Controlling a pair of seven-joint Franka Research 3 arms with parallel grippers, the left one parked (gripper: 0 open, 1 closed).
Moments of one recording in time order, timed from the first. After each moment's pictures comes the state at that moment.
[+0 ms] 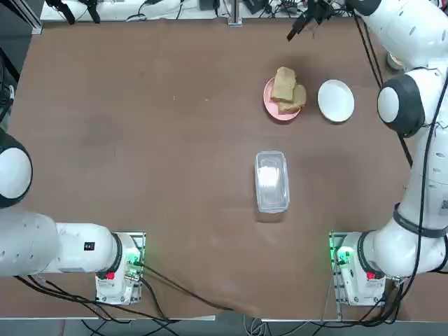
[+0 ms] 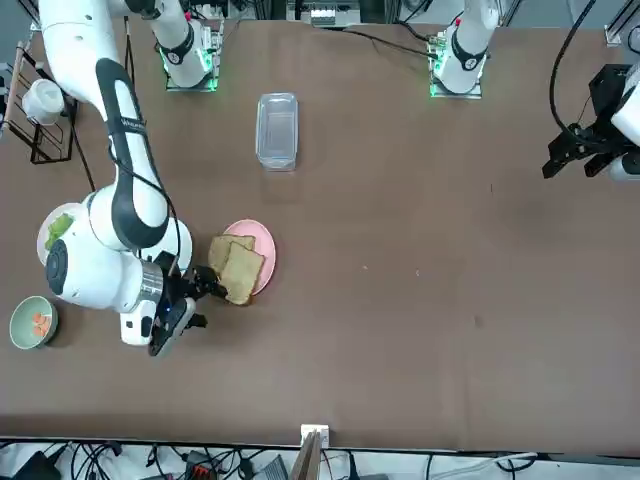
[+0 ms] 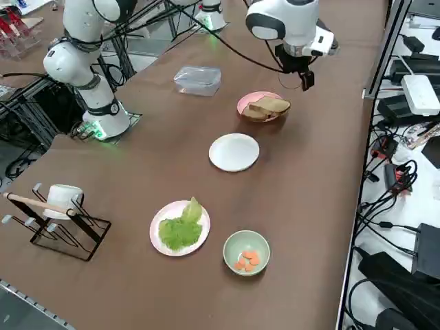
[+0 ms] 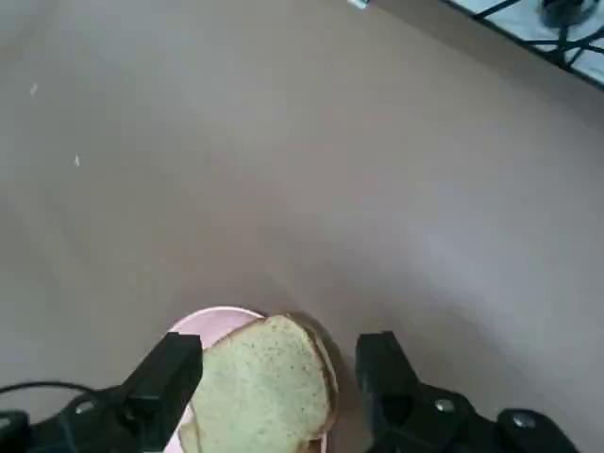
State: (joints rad) arm 0.19 0.74 0.00 -1.23 0.50 2.01 -0.78
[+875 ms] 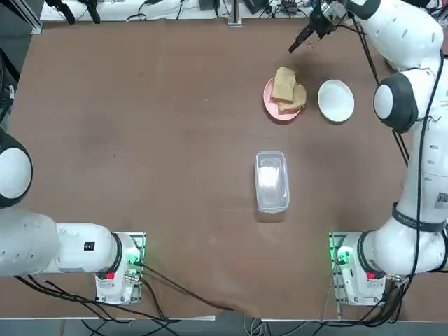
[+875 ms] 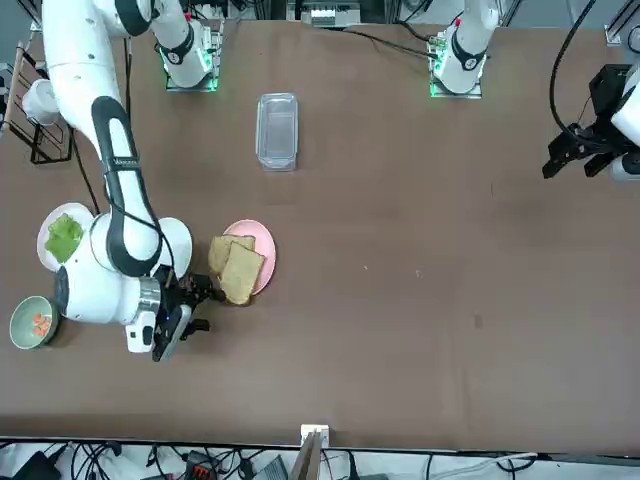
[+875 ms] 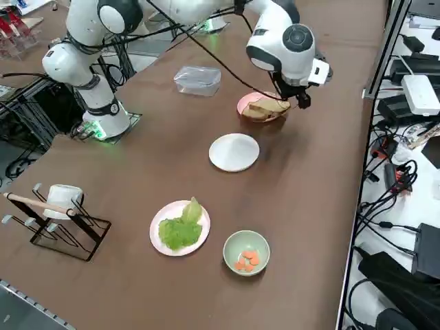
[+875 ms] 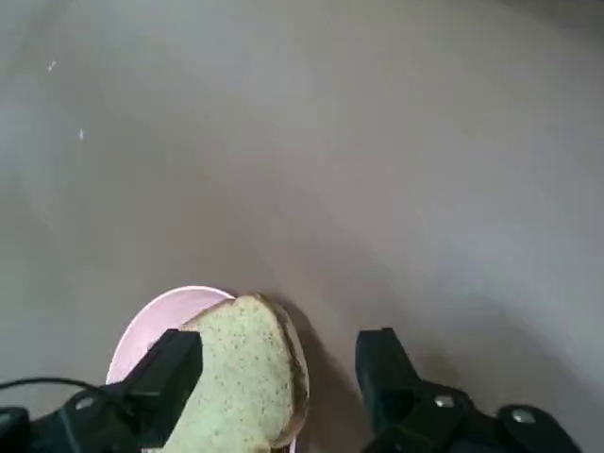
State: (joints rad) arm 0.14 0.83 0.00 -1.24 0.63 2.00 -0.95
